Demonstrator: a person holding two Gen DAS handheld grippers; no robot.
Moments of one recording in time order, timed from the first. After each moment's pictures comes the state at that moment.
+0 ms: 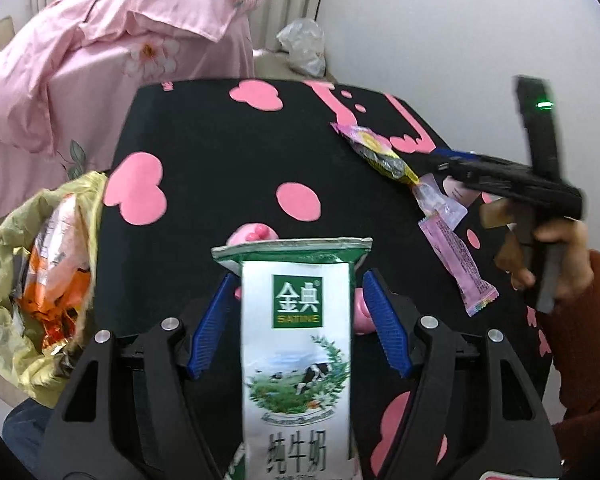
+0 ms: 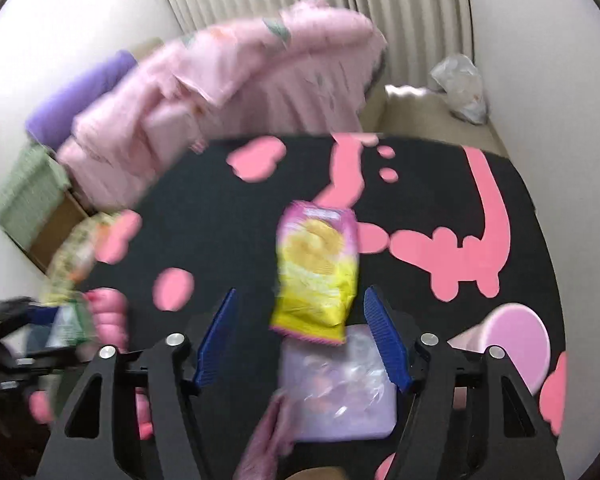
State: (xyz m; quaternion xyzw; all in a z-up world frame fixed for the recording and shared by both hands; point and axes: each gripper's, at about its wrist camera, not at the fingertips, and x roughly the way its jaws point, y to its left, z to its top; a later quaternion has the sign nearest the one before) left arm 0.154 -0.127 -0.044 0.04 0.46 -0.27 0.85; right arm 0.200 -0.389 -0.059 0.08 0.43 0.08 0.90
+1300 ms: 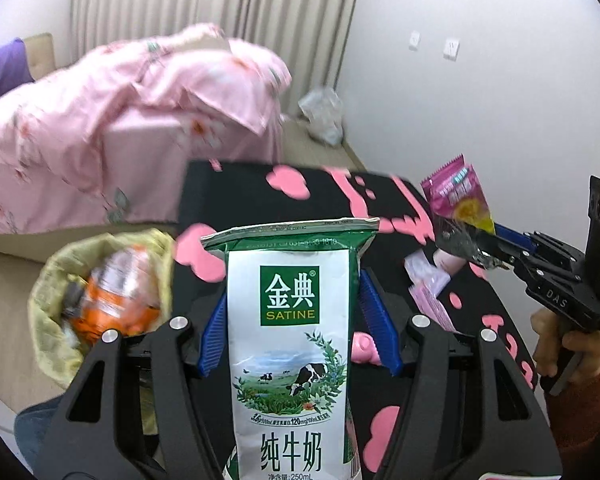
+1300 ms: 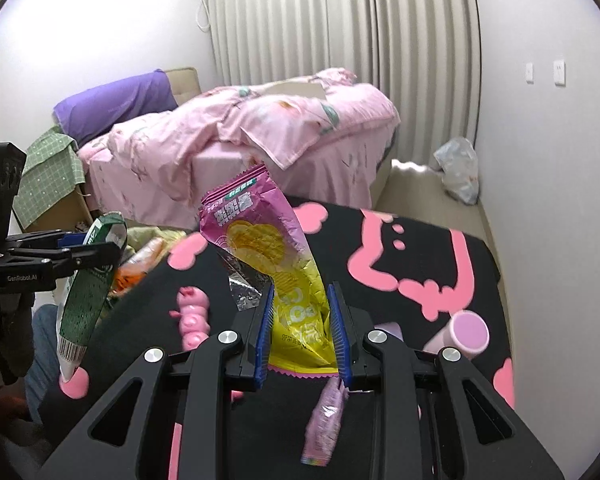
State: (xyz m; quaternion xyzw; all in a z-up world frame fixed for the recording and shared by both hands) left arm 0.124 -0.080 0.039 0.00 0.35 -0.23 0.91; right arm 0.084 -0.331 0.037 0.01 0.30 0.10 0.95
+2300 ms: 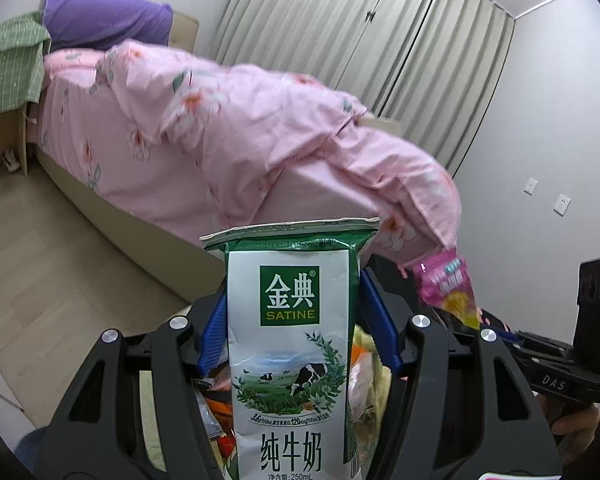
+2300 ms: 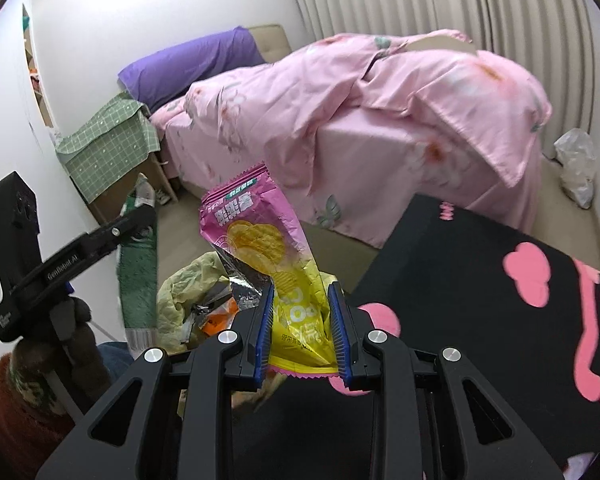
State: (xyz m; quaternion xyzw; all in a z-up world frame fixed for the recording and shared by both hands) left arm 0.223 0.135 -0.012 -0.19 0.26 -0.06 0.94; right arm 0.260 -0.110 0.003 0.01 0.38 0.27 0.89
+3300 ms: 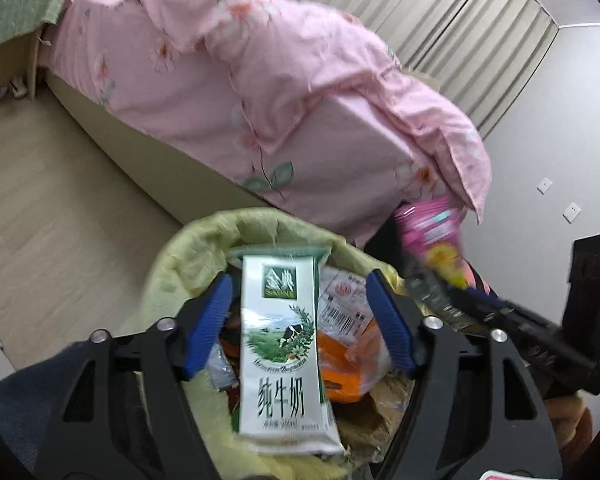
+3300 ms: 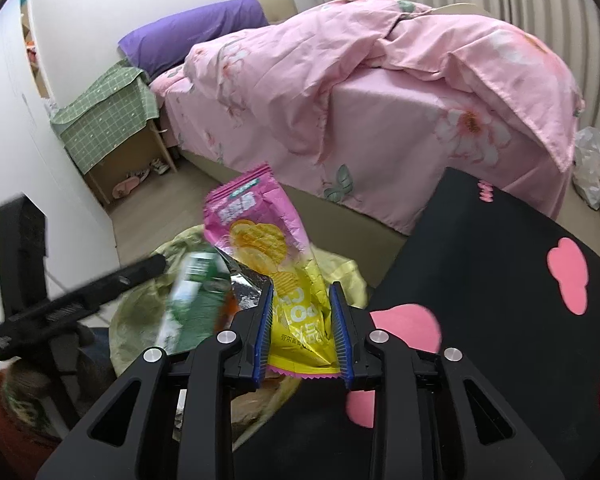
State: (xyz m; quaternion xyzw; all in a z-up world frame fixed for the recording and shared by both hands) left arm 0.215 0.161 -0.064 -0.25 0.34 -0.05 0.91; right arm 0.285 -0.069 -0.039 -0.02 0.42 0.28 0.86
